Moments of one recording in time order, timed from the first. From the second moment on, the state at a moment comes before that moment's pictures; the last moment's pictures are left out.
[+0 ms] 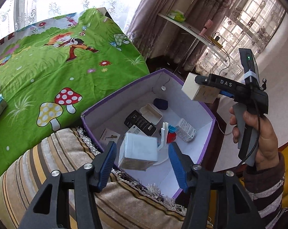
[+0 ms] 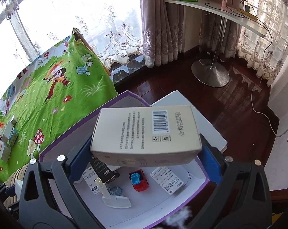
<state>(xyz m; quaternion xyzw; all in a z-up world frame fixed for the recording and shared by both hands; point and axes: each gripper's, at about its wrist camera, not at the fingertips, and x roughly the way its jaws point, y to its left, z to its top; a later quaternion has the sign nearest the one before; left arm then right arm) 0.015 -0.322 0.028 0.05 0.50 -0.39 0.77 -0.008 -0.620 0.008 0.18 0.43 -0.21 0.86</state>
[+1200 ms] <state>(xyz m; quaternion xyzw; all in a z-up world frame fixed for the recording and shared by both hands) 0.066 -0.220 0.039 -0.05 0.49 -0.31 0.82 0.018 -0.514 0.049 0.14 0.43 -0.09 0.89</state>
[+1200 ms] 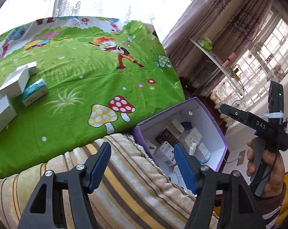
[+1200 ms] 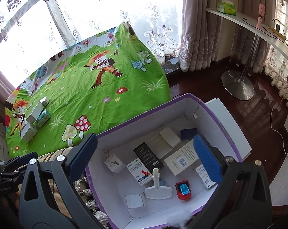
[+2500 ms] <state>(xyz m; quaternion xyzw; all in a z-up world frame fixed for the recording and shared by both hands) 0.166 -0.007 0.057 -0.14 0.41 0.01 0.90 0.101 -0.328 0.089 0.02 0.34 0.06 0.94</state>
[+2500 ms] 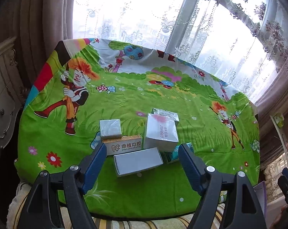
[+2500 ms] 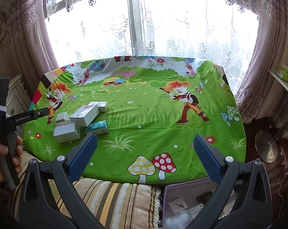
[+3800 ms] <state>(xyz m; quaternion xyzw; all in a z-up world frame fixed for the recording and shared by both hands) 0.215 -0.020 -0.039 -0.18 0.54 0.07 0.82 0.185 -0.265 0.030 0.05 0.46 0.11 0.88</state>
